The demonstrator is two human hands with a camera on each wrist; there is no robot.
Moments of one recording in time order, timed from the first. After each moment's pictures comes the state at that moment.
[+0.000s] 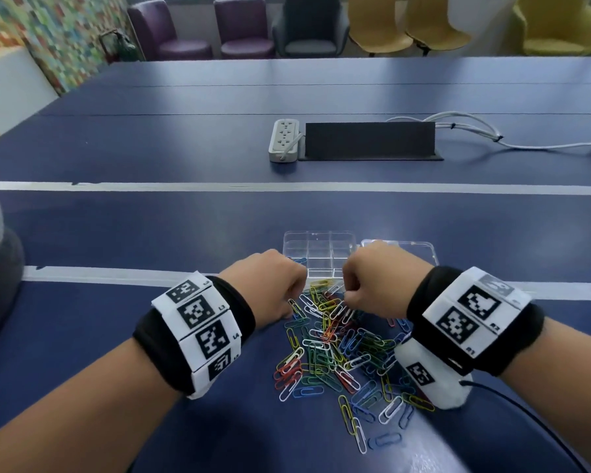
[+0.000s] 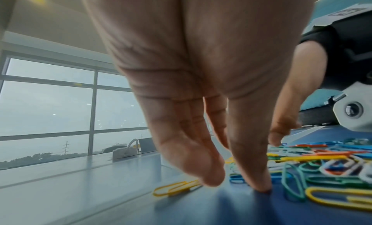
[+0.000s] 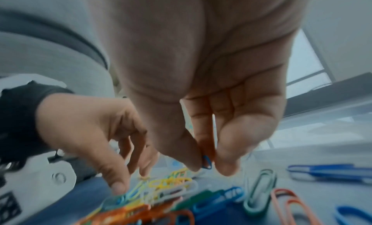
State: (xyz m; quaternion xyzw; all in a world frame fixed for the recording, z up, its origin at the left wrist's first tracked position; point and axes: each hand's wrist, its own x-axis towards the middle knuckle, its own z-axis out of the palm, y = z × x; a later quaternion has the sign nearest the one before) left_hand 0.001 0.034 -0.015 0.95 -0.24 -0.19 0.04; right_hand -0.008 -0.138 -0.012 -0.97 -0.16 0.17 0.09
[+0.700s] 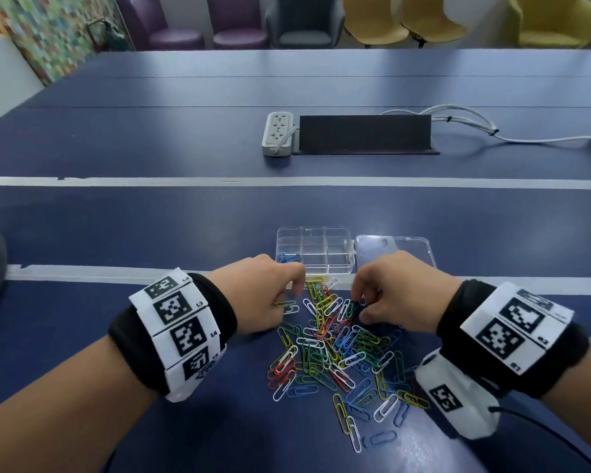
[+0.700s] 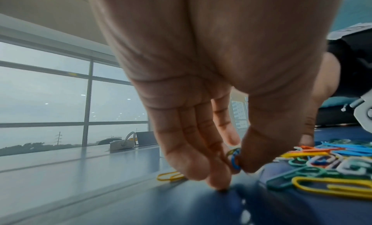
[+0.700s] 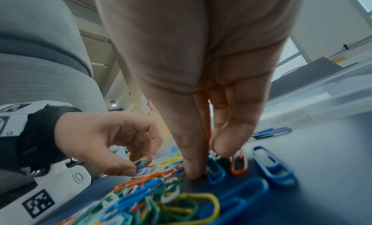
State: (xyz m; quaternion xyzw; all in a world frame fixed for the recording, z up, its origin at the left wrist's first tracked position) left_hand 0.001 0.041 -0.024 0.93 -0.30 -0.19 0.07; right_hand -0.019 -0.163 -0.020 -0.96 -0.14 0.19 0.15
